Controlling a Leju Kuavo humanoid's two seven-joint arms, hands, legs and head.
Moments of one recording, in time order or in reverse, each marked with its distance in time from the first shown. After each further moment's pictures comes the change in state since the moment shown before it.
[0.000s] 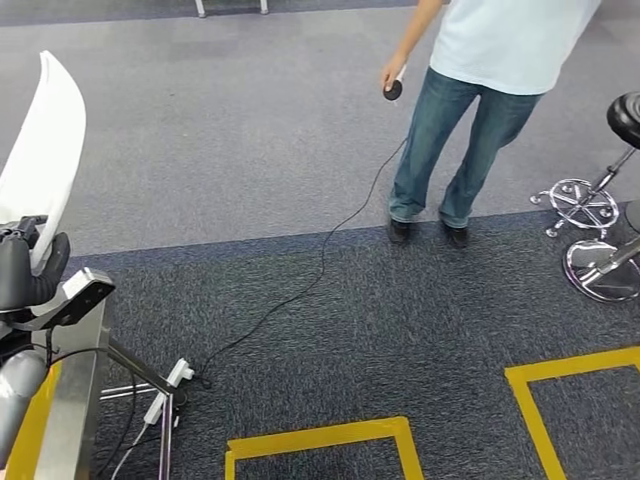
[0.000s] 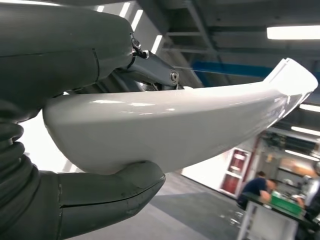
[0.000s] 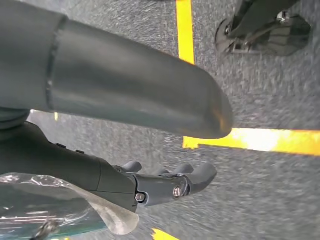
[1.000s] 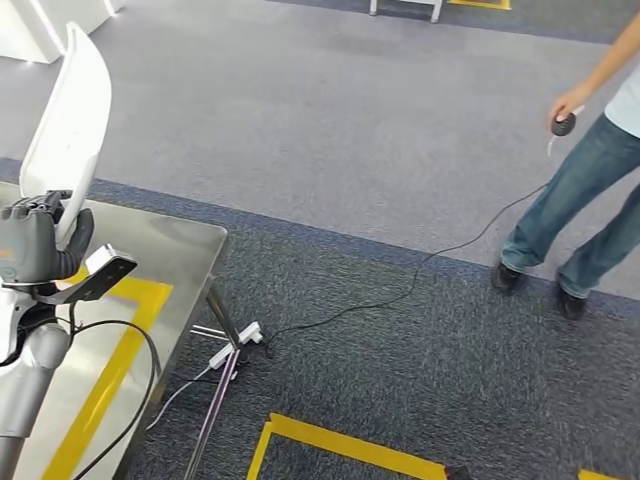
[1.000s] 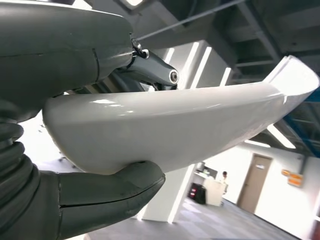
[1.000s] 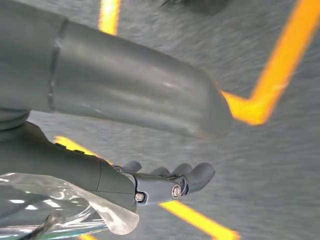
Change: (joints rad) left arm -0.141 -0.045 -0.083 0.077 -0.003 -0.005 -0.002; right arm -0.030 -0.012 -0.011 0.000 -0.075 -0.151 -0.318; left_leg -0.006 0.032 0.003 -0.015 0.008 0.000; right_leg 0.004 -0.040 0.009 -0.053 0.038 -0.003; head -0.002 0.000
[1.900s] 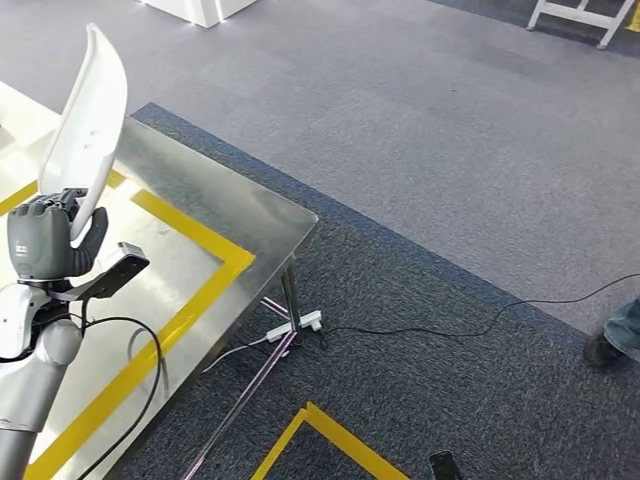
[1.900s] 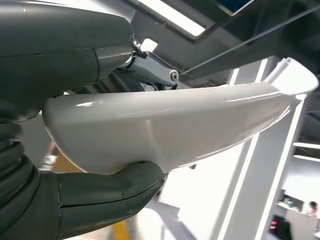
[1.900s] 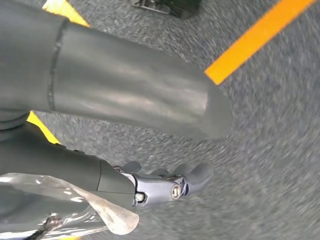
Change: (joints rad) left arm -0.020 -0.031 -0.031 0.036 -0.006 0.000 0.004; right arm -0.017 0.022 0.018 -0.006 0.075 -0.008 -0.089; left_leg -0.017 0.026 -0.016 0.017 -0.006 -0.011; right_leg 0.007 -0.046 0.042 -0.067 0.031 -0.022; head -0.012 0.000
